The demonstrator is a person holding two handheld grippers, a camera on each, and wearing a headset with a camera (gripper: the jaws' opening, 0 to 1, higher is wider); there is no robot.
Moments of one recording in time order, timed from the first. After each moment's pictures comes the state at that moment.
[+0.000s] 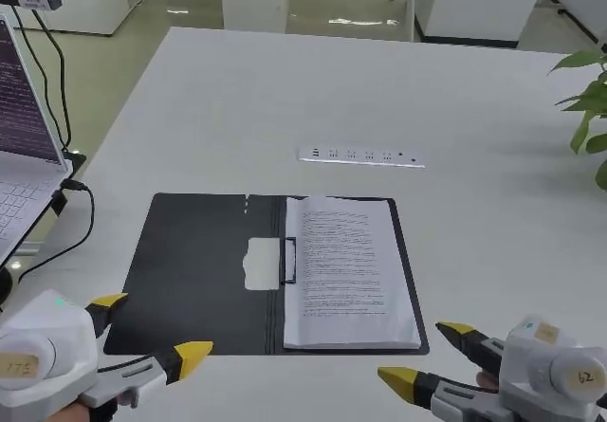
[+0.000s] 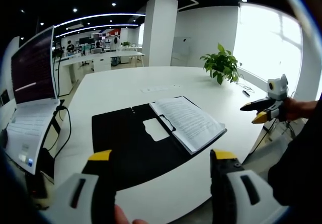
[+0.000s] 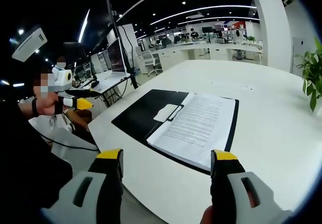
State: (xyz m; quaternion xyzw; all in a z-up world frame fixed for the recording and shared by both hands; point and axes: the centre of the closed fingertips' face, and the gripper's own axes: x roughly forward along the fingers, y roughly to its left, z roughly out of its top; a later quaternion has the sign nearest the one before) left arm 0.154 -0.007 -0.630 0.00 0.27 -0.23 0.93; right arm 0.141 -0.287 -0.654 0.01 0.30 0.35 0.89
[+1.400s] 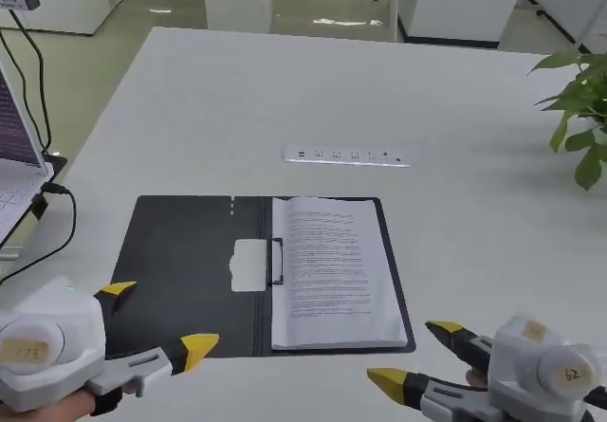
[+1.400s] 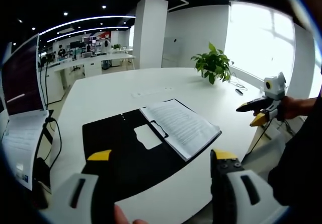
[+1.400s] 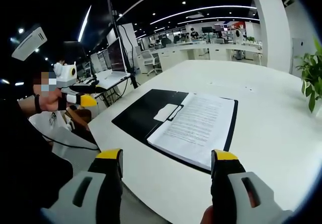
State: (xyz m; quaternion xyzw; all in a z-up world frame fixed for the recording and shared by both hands) left arm 0.172 -0.035 -0.624 0.01 0.26 -0.28 0.92; right arm 0.137 -0.288 -0.650 0.01 0.30 0.35 0.89
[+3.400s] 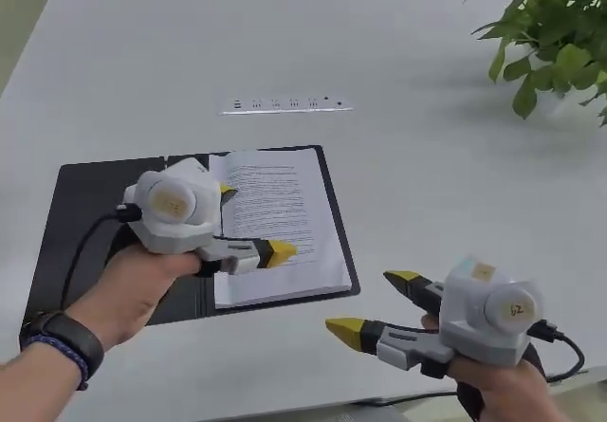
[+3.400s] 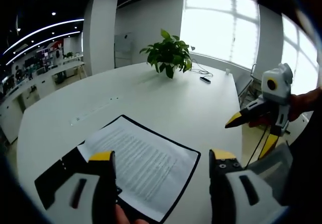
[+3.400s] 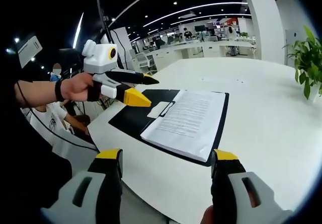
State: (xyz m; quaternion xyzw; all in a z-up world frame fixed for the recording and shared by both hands) left arm 0.243 -0.235 -0.640 0.07 0.26 -0.46 0.85; right arm 0.134 -0.321 -0.662 0.04 0.31 0.33 0.89
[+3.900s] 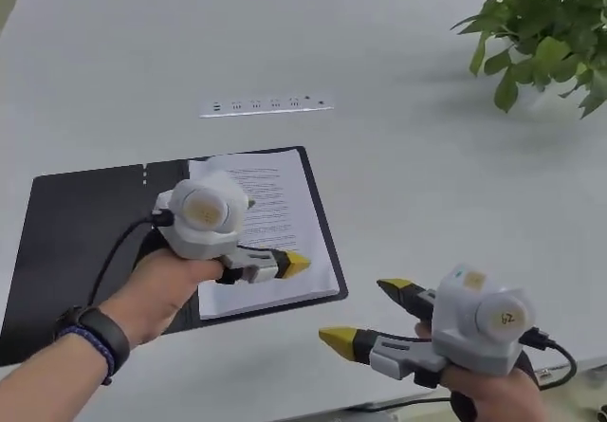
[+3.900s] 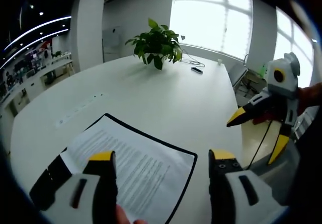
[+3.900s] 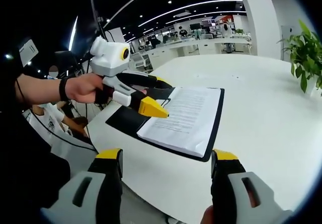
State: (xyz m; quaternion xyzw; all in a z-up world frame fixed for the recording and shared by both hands) left arm 0.249 -0.282 -0.675 0.10 0.28 -0.49 0.82; right arm 0.133 -0.332 -0.669 0.05 0.32 0.31 0.89
